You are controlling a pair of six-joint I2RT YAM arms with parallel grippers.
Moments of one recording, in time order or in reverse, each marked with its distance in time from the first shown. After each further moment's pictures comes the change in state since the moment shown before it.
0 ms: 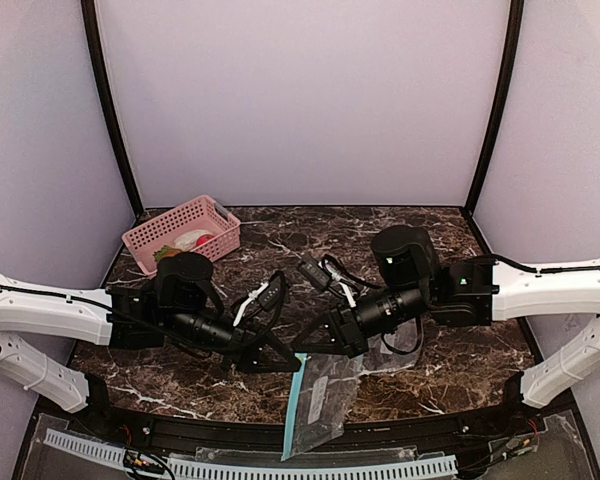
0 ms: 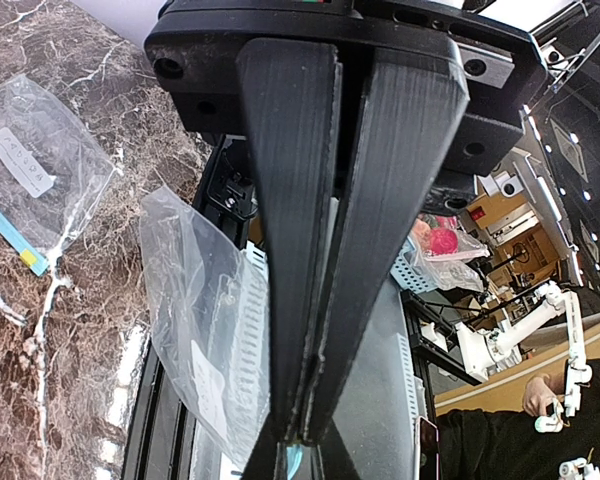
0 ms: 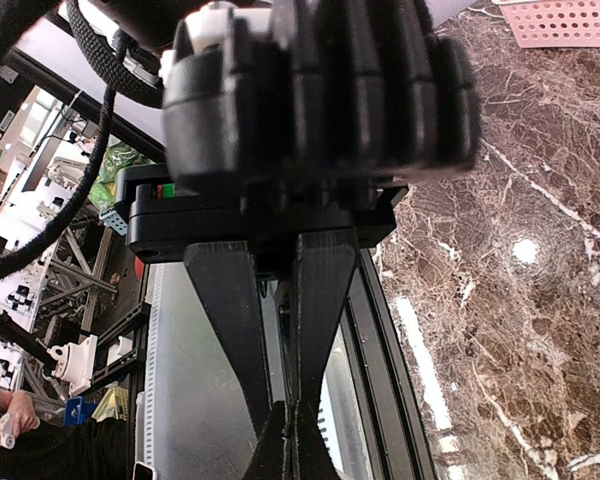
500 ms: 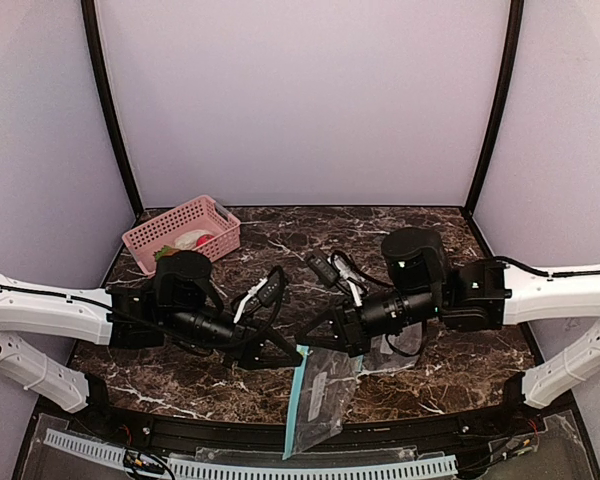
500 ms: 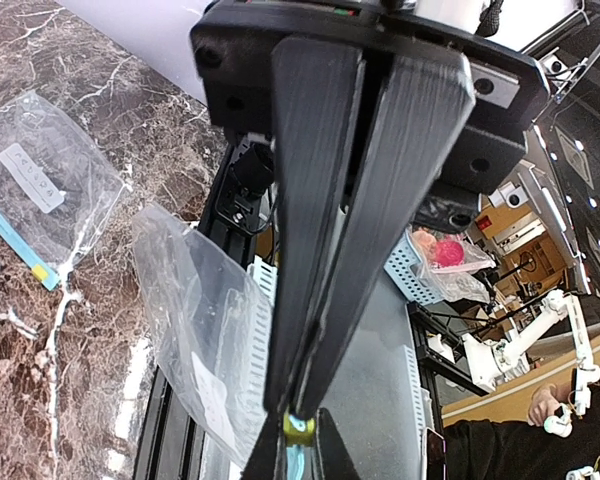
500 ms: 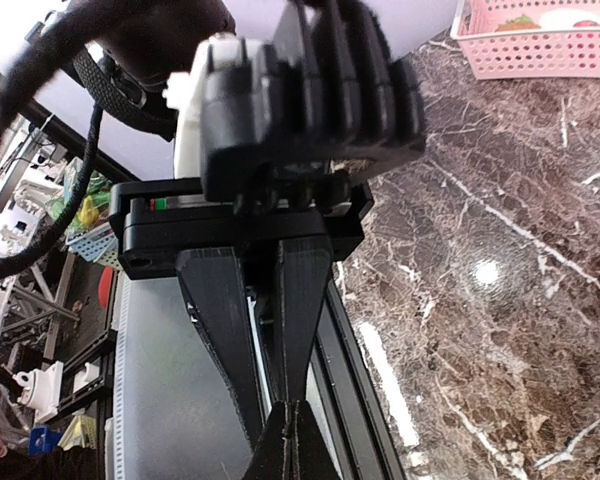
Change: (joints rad) left arm 0.000 0.000 0.000 0.023 -0.029 -0.001; right arm 0.021 -0.050 -0.021 0.000 0.156 -0.010
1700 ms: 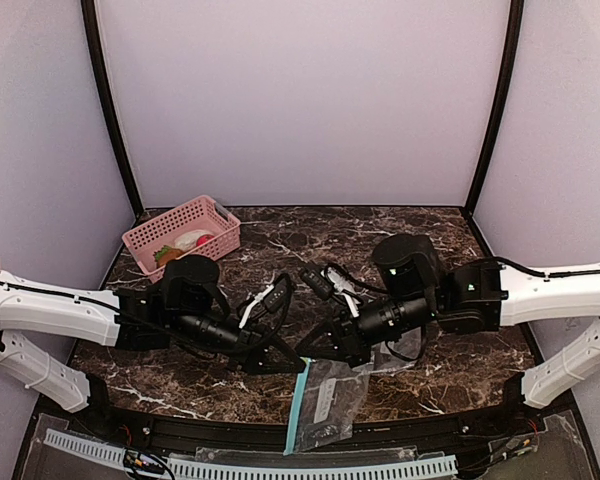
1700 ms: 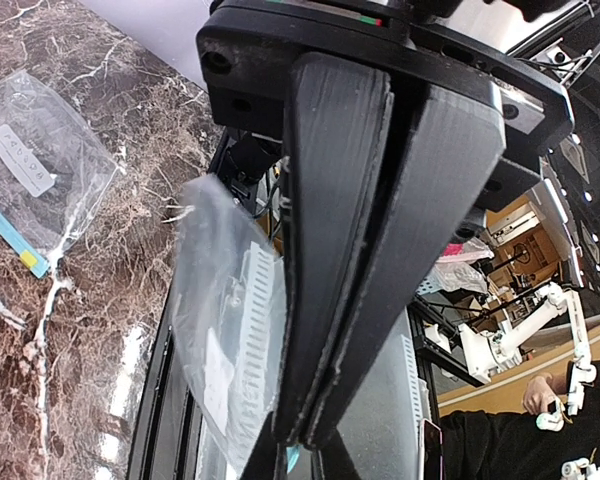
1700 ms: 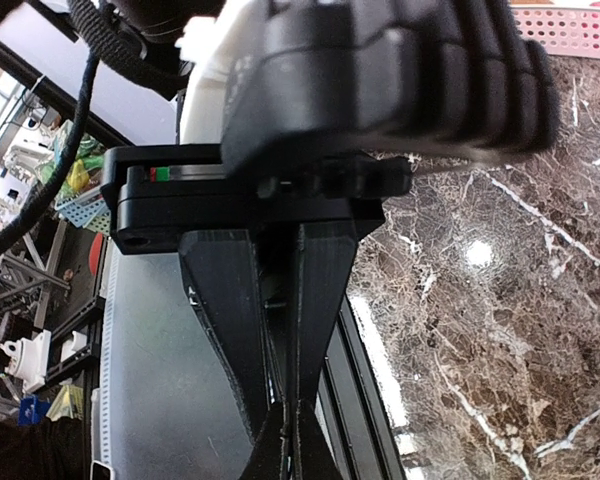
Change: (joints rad) left arm -0.004 0.039 0.000 0.014 0.024 -0.003; right arm 0.030 0.015 0.012 -0.072 -0.006 -0.066
